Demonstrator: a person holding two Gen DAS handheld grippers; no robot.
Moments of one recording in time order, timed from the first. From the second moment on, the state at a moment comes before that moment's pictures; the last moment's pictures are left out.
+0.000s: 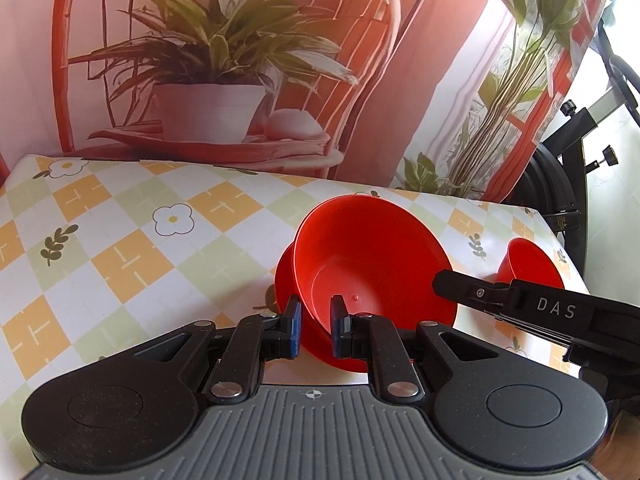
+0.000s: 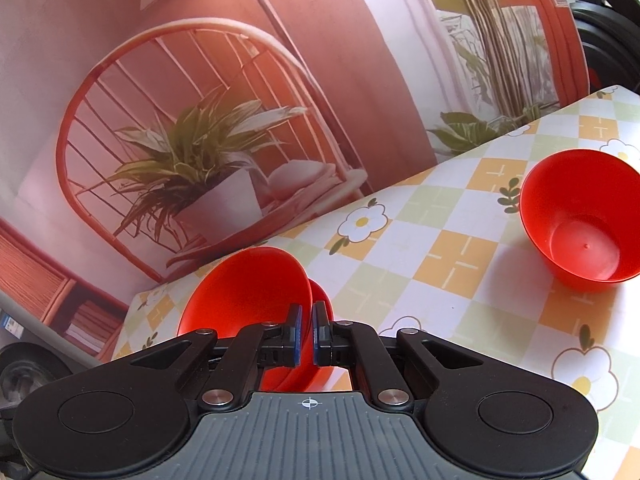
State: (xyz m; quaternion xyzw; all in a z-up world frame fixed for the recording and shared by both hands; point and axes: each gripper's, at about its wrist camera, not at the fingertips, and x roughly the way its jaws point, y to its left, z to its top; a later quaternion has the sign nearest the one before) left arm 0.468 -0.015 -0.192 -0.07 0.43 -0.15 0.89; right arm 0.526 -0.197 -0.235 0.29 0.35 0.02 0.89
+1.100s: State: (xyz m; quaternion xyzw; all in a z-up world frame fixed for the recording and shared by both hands) left arm 0.445 -0.050 -0.138 -0.04 0.40 -0.08 0.91; right arm 0.456 -0.281 -0.228 0.17 0.31 -0.02 0.94
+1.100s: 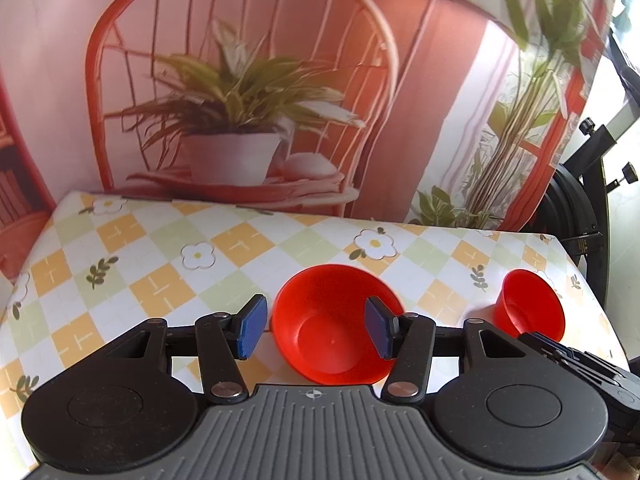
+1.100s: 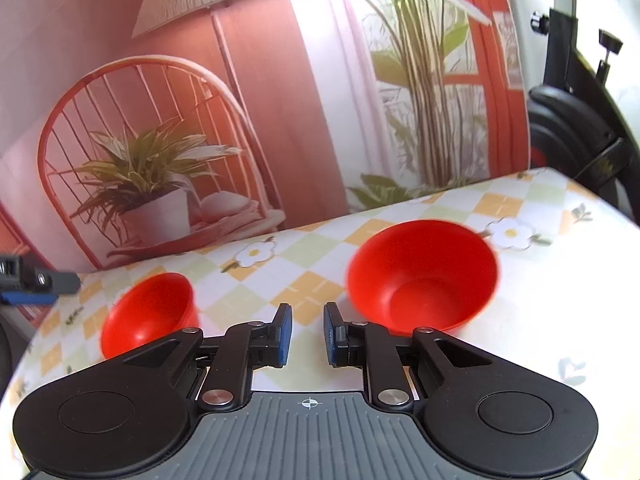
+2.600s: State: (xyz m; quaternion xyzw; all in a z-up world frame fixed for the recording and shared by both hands) left arm 0.489 -0.244 -0.236 -0.07 0.46 -0.18 0.87; right arm 0.454 -0.403 -0.285 0.26 0.26 -0.05 0.93
